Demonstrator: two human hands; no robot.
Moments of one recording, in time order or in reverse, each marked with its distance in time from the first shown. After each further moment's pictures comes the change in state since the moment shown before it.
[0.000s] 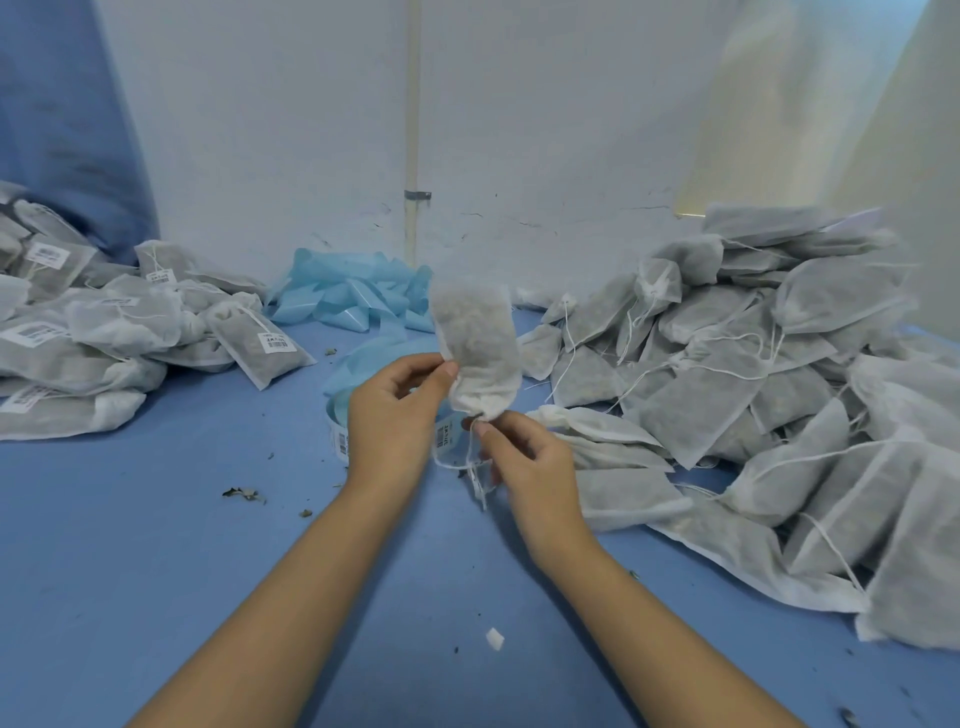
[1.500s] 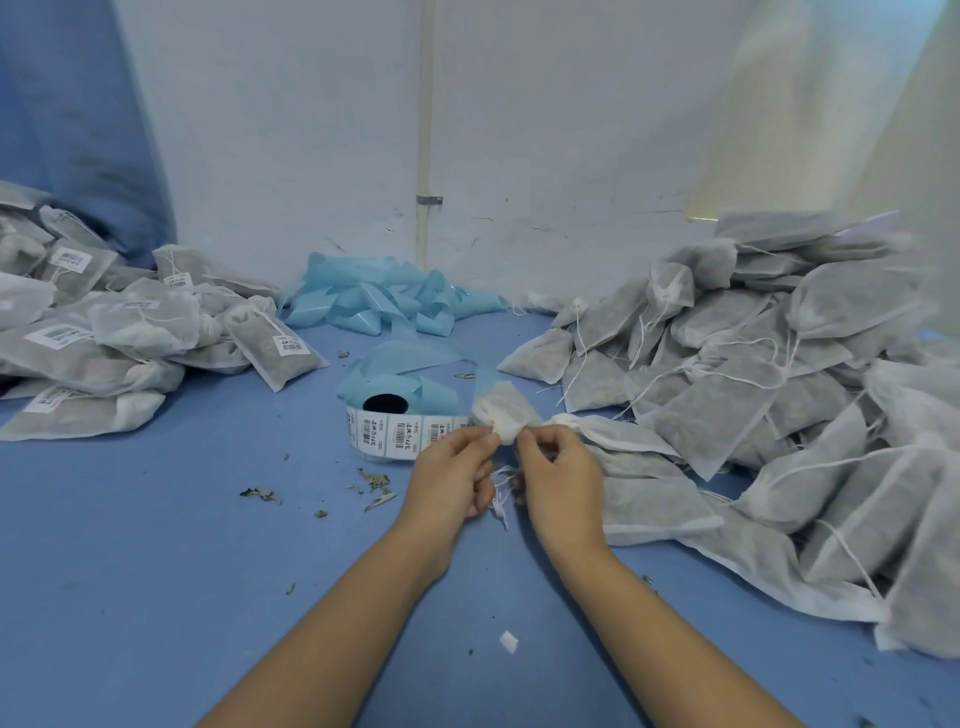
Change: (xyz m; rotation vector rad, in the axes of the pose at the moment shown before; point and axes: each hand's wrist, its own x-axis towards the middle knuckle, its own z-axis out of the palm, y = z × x) left_hand -0.027 -0.034 0.008 -0.190 -0.284 -0.467; right_hand 0.008 0.015 -0.005 -0.304 0.215 0.085
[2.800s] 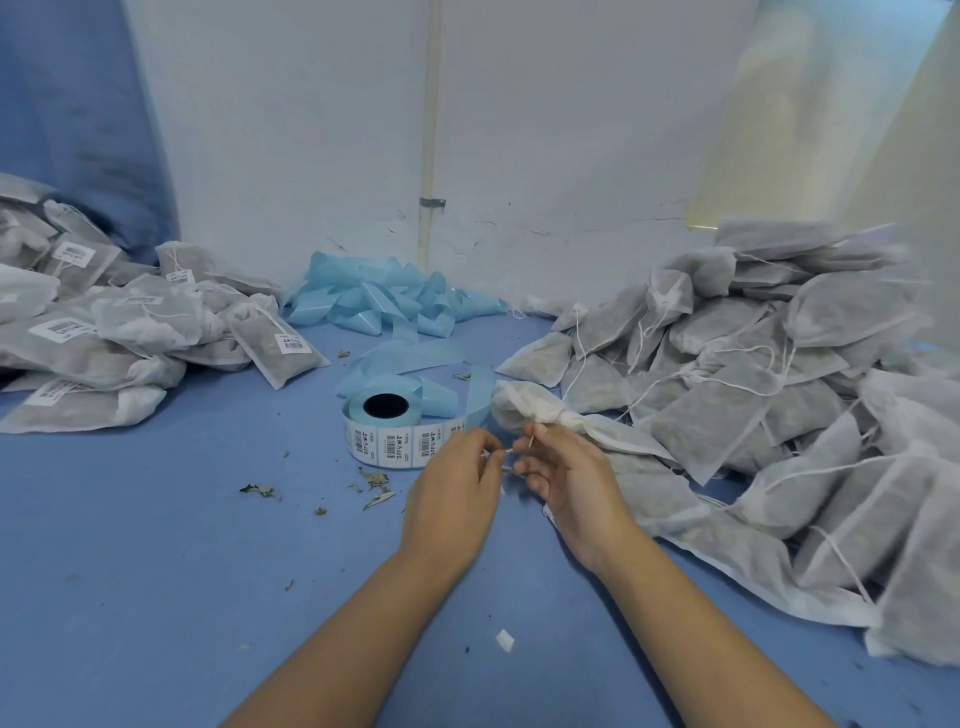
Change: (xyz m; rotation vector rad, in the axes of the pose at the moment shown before) left_hand -0.006 -0.011 -0.001 0.946 0.132 0.483; right_hand 0.009 -0.009 -0.021 0.656 -0.299 0.325
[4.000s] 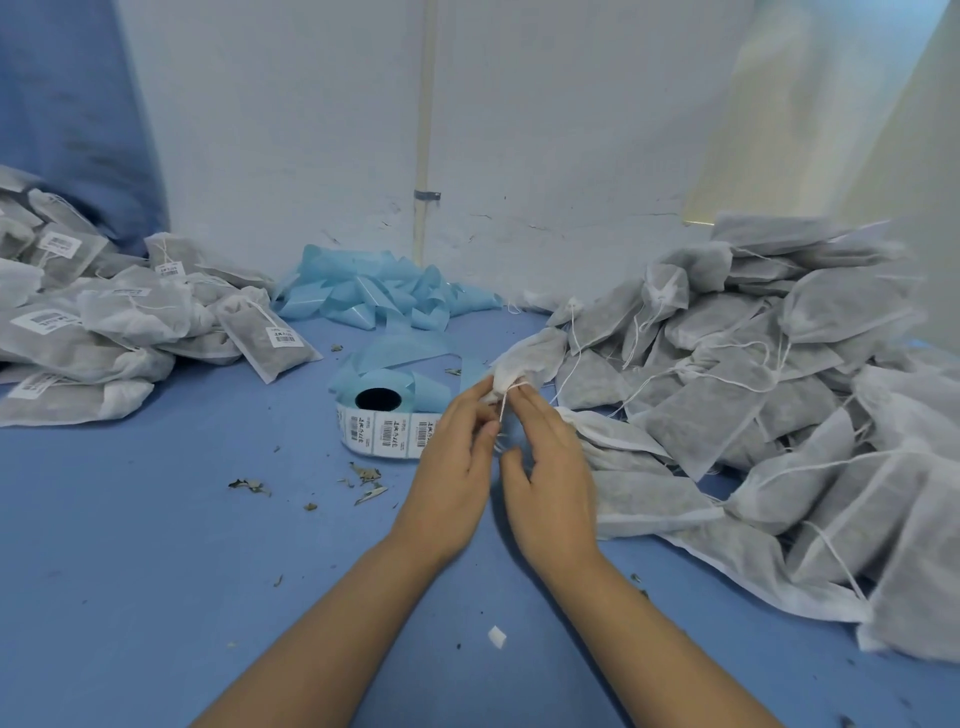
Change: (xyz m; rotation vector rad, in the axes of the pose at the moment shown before) left_hand 0.006 0.006 -0.003 -0.401 -0.019 0.180; right_hand -0.012 0.022 0.007 -1.065 0.140 -0.664
